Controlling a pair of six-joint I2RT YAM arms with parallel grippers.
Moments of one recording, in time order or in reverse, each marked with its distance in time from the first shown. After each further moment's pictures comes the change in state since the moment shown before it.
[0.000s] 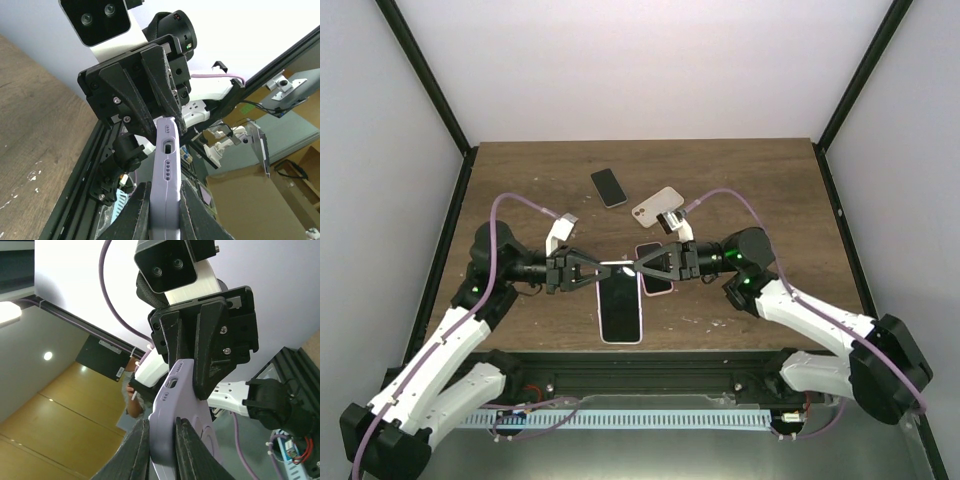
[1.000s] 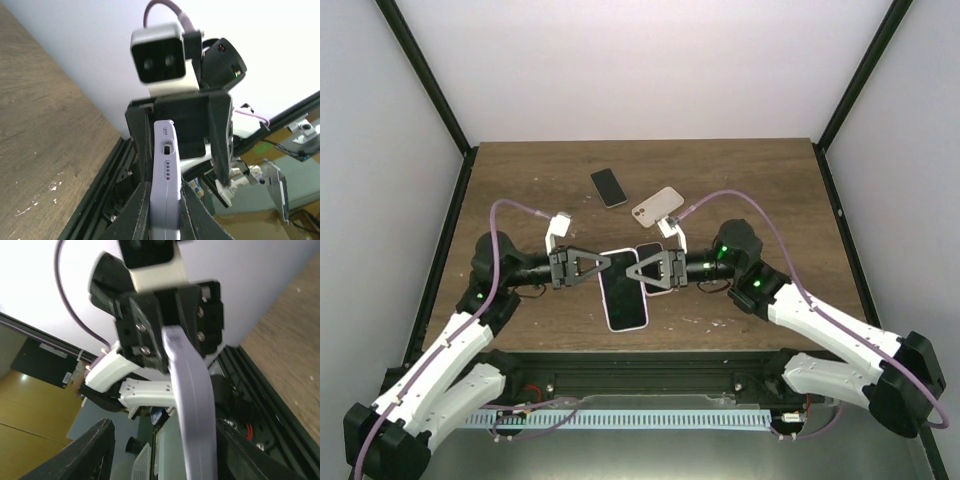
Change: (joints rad) left arm -0.003 -0.034 -0.093 0.145 -0.161 -0.148; right arm 0.063 -0.105 0.094 -0.569 0.157 -0.373
